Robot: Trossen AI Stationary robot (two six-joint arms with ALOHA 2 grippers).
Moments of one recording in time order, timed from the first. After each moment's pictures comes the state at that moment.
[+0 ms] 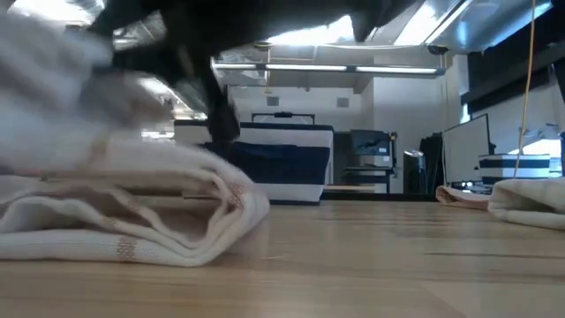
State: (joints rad) left arm -0.94 1.61 0.68 -0.29 -0.49 -1.19; right arm 0.38 2.29 1.57 0.43 0.35 1.00
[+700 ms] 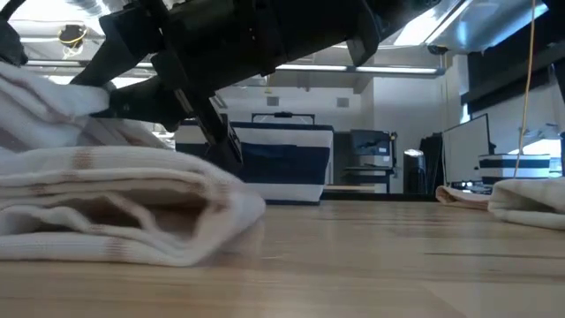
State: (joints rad) left arm -0.95 1.57 0.67 -0.31 -0.46 -1.19; right arm 0.38 2.35 1.60 0.39 0.39 1.04
